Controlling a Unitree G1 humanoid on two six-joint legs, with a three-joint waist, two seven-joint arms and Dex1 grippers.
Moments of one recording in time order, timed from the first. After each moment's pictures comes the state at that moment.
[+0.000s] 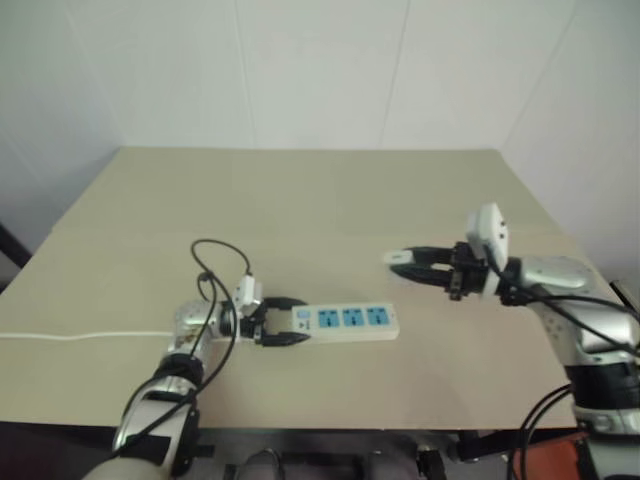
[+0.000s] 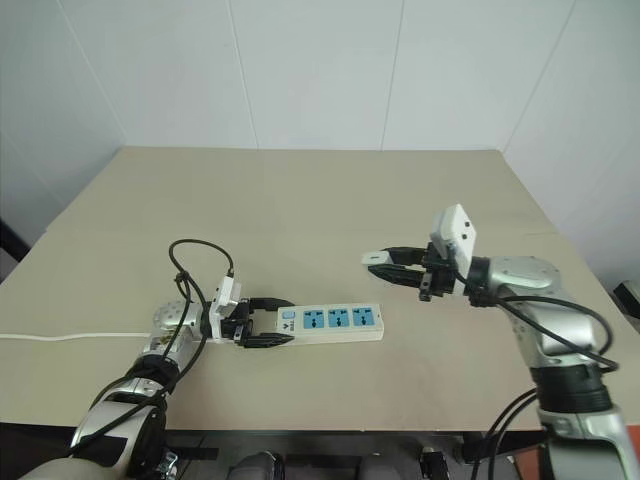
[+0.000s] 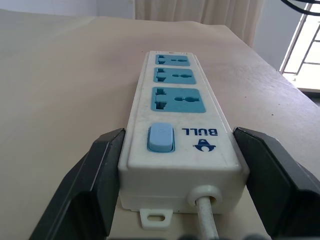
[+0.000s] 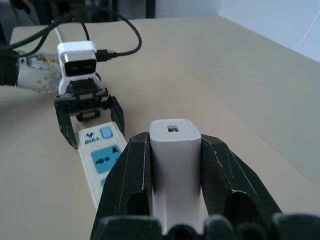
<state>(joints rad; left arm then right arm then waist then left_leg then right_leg) -0.65 0.33 0.01 0.95 -0.24 -0.37 -1.57 -0.52 -0.67 -0.02 0.00 0.50 0.37 1.11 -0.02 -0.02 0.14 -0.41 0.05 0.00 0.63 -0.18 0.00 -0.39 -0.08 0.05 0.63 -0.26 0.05</state>
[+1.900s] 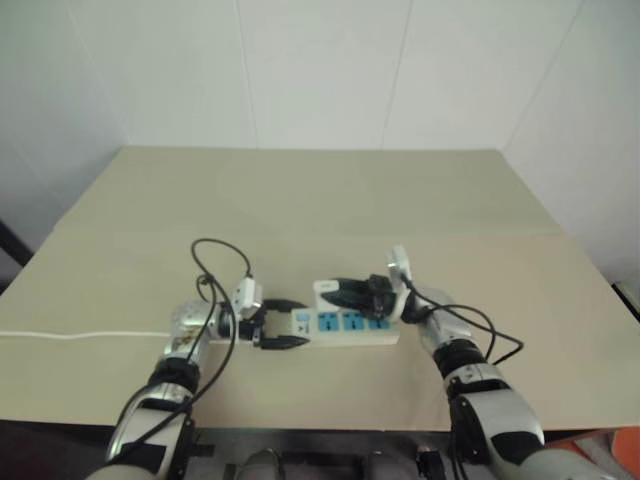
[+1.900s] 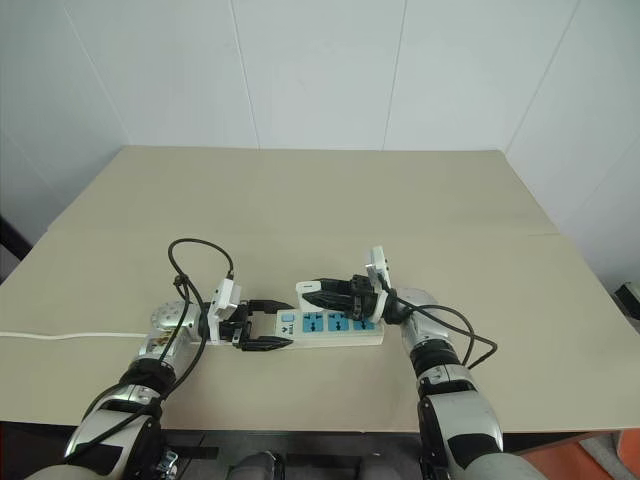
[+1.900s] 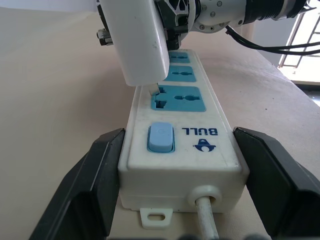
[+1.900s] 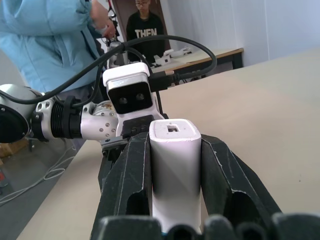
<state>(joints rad) -0.61 0.35 -0.02 0.84 -0.24 -0.32 -1.57 -0.75 -0.18 -0.03 0.88 0.38 -0.11 1.50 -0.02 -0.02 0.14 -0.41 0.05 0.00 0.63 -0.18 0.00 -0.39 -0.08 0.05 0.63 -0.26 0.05</state>
